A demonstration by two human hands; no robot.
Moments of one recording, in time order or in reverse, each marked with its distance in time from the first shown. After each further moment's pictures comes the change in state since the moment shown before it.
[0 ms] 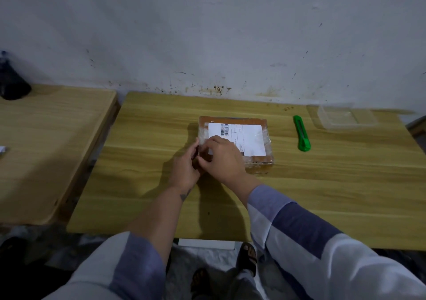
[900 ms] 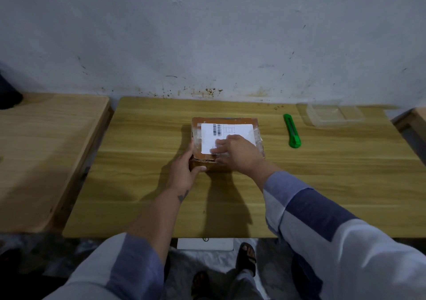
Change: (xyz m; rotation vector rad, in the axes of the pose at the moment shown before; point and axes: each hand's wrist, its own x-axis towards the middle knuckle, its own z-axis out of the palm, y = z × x) left_hand -0.005 -0.004 0.006 -0.069 -0.043 -0.043; right_hand 0.004 0.039 -0.048 -0.244 -0.376 -0.051
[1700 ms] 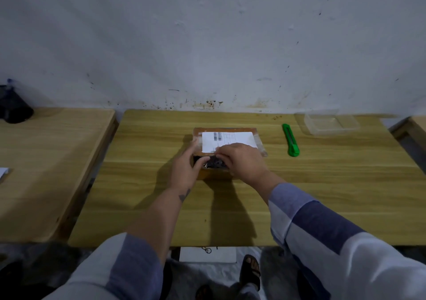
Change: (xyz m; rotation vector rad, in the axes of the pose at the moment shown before) left_hand 0.002 0.039 -0.010 0.127 0.119 0.155; right_hand -0.018 -0.005 -0.005 0.000 0.360 -0.053
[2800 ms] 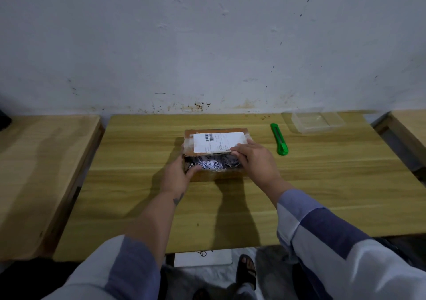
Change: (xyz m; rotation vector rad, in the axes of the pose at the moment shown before) left_hand 0.004 -0.004 0.006 0.113 -0.077 -0.084; right_hand -0.028 0.041 -0.006 0.131 0.167 0.245
